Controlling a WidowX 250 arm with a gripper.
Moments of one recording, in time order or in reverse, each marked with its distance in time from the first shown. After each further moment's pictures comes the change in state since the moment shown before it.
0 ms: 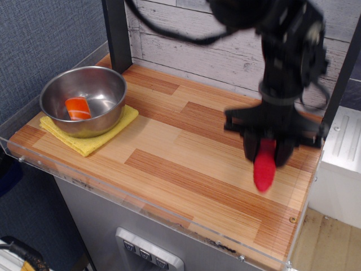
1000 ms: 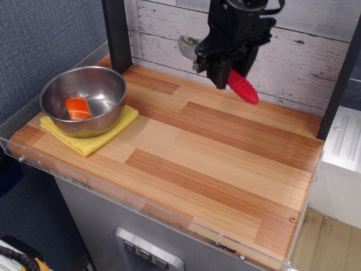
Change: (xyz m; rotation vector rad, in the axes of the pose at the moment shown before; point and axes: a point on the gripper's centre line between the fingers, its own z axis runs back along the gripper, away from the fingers) arm 0.064 0.063 0.043 0.156 -0.141 0.893
